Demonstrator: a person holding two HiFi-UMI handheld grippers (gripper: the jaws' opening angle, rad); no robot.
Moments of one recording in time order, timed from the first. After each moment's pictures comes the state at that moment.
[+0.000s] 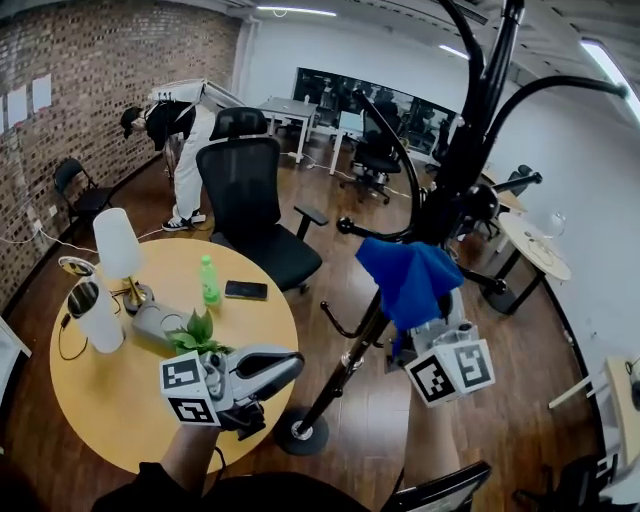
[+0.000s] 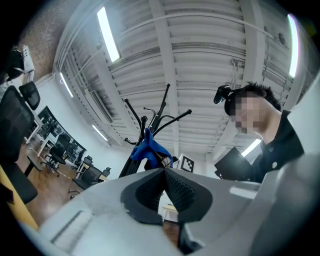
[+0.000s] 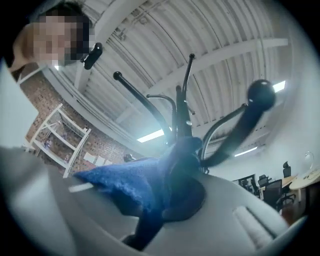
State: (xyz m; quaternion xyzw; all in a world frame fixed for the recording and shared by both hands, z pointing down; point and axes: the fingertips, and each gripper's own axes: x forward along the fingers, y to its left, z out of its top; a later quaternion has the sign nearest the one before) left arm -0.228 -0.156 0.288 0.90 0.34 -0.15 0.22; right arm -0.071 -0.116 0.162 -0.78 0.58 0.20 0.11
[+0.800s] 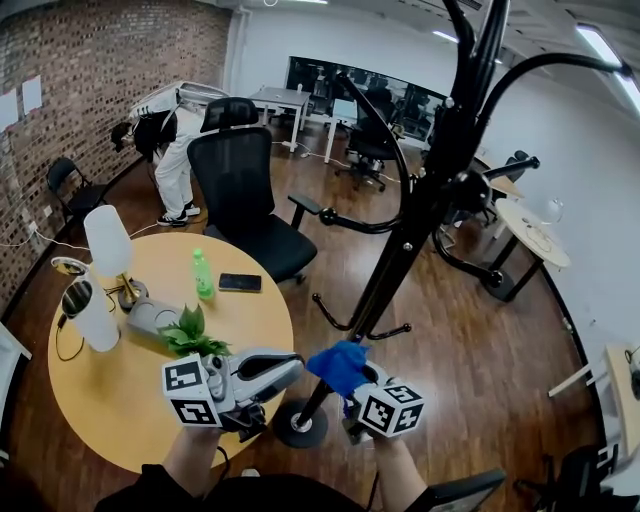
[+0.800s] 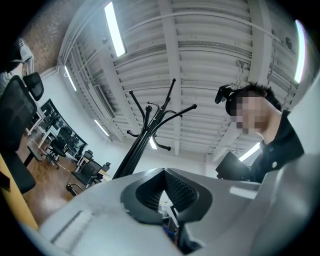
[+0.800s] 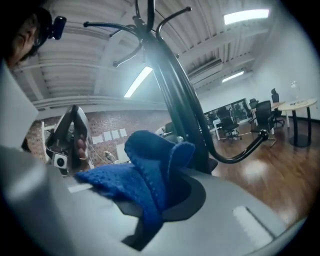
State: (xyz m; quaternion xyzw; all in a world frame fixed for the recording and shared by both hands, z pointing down) left arm -0.216 -0.141 0.306 0.90 0.34 -0.13 0.24; right arm -0.098 -0.125 0.451 -0.76 0.61 -0.20 0.09
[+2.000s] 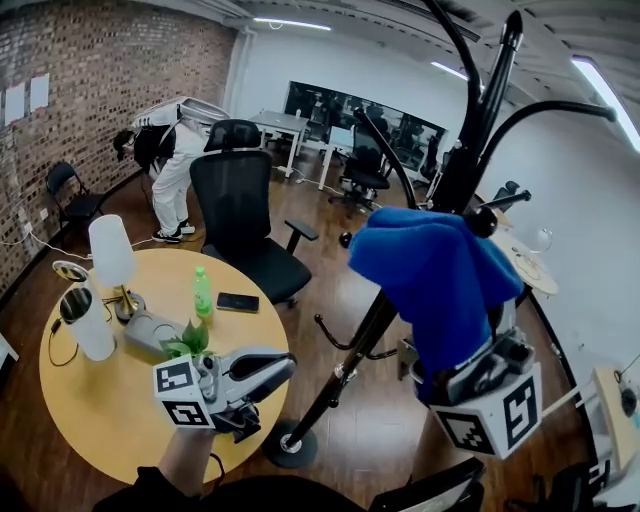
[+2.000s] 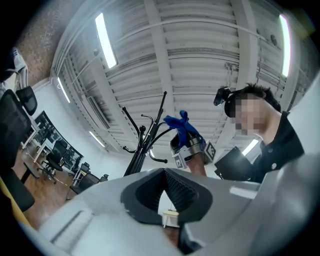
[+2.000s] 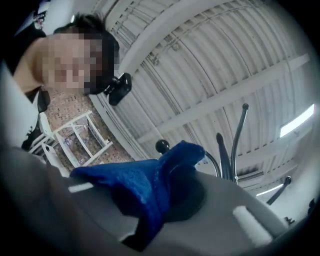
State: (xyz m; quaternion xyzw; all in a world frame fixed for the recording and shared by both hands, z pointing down) left arm -0.236 -0.169 0.274 0.90 0.34 -0.18 0.21; right arm -0.207 -0.081 0.030 -0.69 0.61 0.39 0.08
